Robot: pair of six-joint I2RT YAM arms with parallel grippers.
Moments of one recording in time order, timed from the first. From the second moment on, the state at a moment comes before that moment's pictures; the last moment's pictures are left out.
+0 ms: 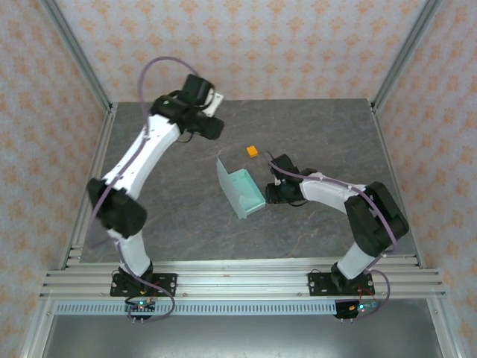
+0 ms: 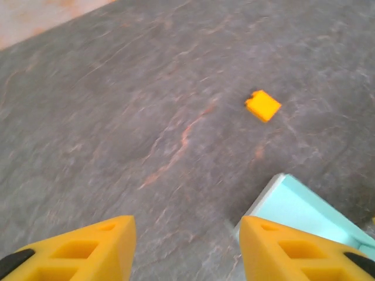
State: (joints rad) left arm -0.34 1.69 1.77 -0.98 -0.04 -0.05; right arm 0.57 1.63 0.90 -0.44 -0.04 0.41
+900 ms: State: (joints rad) left arm -0.14 1.02 0.59 -0.45 -0.03 -0.55; right arm 0.62 1.55 0.95 -0.33 -0.07 0.39
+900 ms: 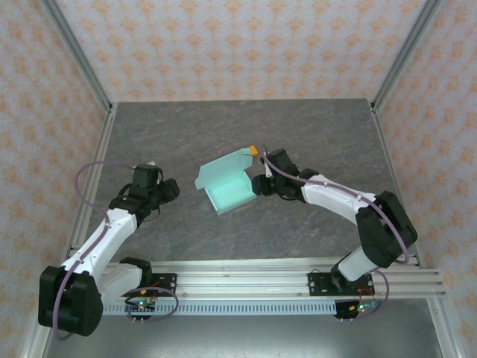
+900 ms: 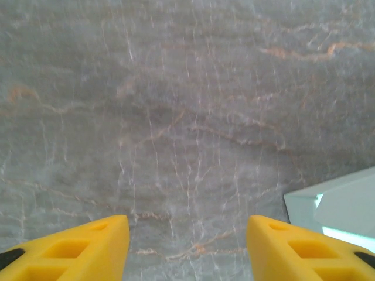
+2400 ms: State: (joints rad) left arm -0.18 0.99 0.55 -0.41 0.03 -0.54; right arm 0.82 1.89 1.20 -0.42 0.38 0.31
